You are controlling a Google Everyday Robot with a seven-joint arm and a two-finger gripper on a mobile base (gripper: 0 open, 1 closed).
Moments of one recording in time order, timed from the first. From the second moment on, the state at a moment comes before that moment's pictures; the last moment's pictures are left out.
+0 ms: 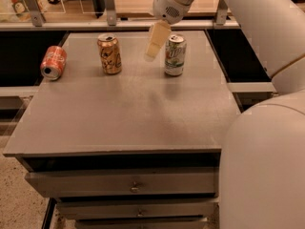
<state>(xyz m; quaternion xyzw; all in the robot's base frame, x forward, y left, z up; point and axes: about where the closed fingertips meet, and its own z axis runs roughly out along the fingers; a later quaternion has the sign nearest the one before) 0.697 -0.006 0.944 -0.67 0.68 0.08 0.28</state>
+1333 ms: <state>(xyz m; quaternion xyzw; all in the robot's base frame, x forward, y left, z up) 0.721 0.075 0.886 -0.67 0.67 0.14 0.28</state>
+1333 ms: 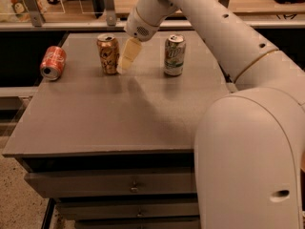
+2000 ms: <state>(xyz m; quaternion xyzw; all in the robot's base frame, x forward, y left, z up) 0.723 0.101 0.877 -0.67 0.66 0.15 0.31</state>
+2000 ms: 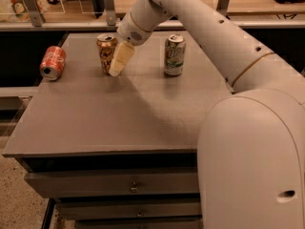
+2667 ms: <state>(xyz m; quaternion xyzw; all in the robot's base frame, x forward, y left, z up) 0.725 0.119 0.869 -0.67 0.65 0.17 0.31</state>
